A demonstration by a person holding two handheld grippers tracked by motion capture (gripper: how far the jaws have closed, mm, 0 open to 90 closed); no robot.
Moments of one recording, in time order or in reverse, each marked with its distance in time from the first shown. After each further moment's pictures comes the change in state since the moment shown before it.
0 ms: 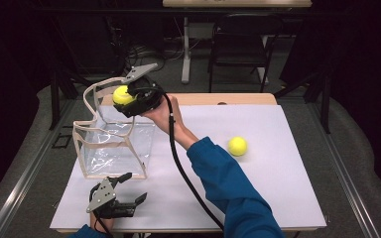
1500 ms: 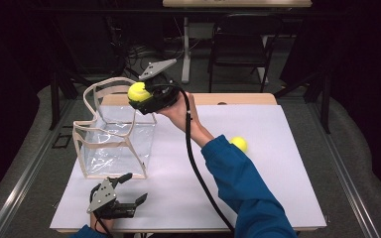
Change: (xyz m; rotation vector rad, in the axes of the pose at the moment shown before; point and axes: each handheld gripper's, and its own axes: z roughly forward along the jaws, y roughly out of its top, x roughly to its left) left arm -0.002 0.000 0.000 0.007 0.001 0.003; right arm -0.016 -0.008 -0.039 0.011 -0.022 -0.003
